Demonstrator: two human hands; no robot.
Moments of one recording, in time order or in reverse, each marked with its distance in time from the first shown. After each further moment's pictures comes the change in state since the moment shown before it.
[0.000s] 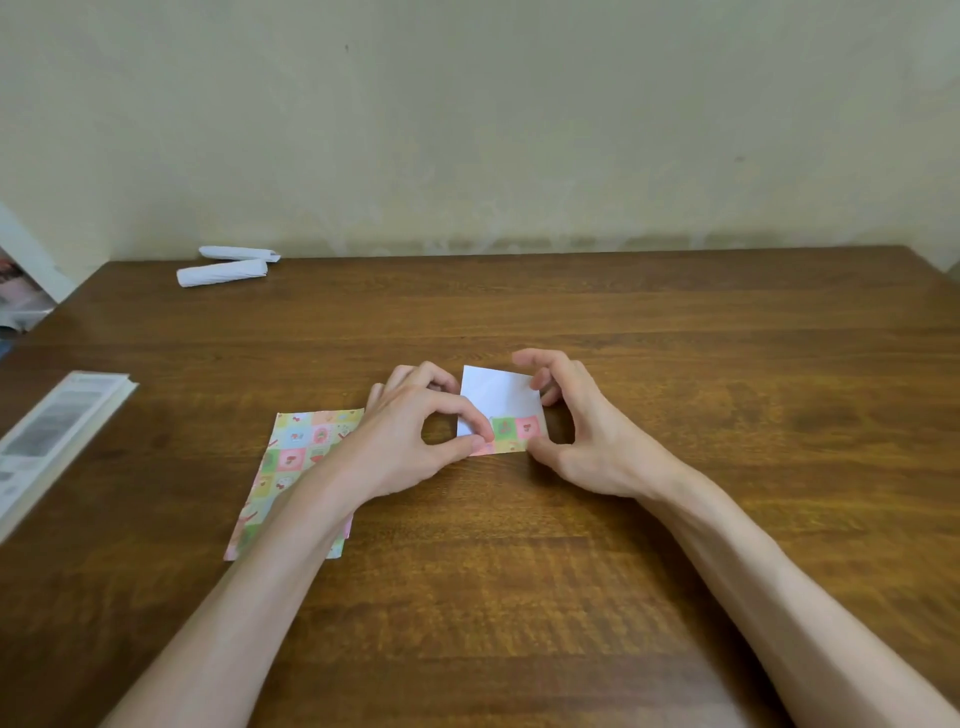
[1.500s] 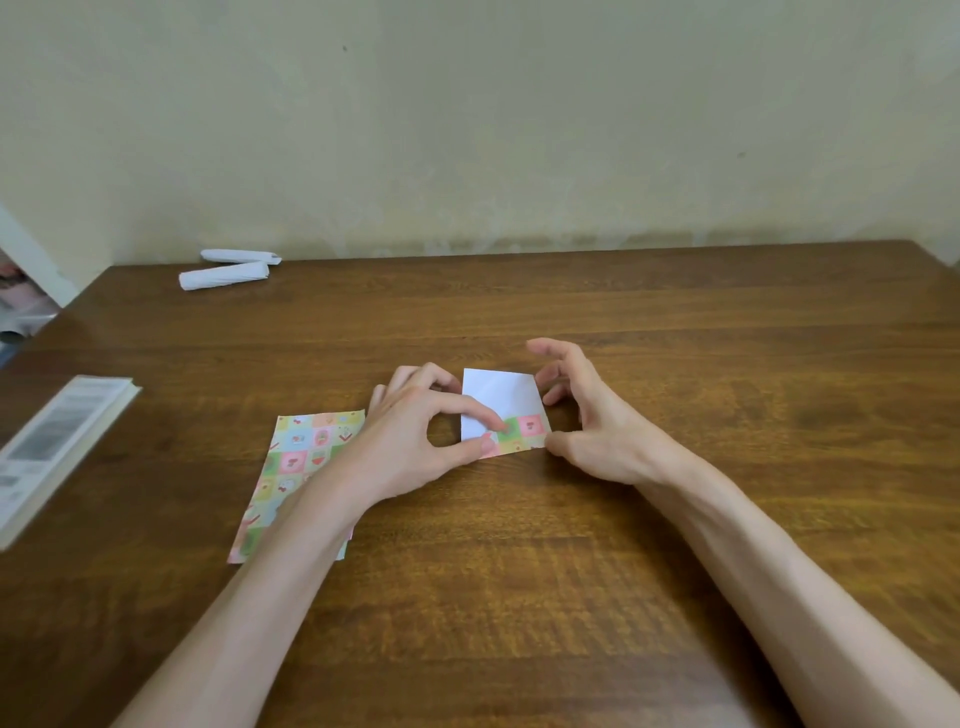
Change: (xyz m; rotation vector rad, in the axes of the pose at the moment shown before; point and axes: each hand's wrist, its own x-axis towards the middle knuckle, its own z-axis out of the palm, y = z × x) left_hand 0.002 0.005 0.001 0.033 -0.007 -0.052; right_hand 0.009 0.005 -0.006 0.141 -0.070 0.086
